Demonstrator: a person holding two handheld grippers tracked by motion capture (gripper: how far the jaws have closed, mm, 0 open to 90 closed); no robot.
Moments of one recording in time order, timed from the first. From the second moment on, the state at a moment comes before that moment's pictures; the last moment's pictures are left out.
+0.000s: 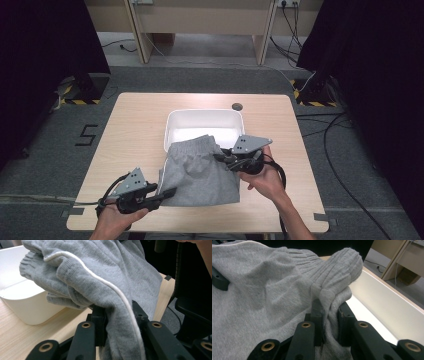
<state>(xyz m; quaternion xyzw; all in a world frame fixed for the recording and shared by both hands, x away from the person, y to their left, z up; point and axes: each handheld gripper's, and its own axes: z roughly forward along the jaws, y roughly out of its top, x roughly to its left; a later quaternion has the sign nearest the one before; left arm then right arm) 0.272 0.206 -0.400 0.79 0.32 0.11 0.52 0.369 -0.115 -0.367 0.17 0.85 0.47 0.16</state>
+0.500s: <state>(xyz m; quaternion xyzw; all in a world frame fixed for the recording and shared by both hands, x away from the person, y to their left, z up) 0.286 0.204 -0.394 0.79 0.32 0.11 0.52 0.382 -0.115 -0.361 0.17 0.85 0.47 0.17</state>
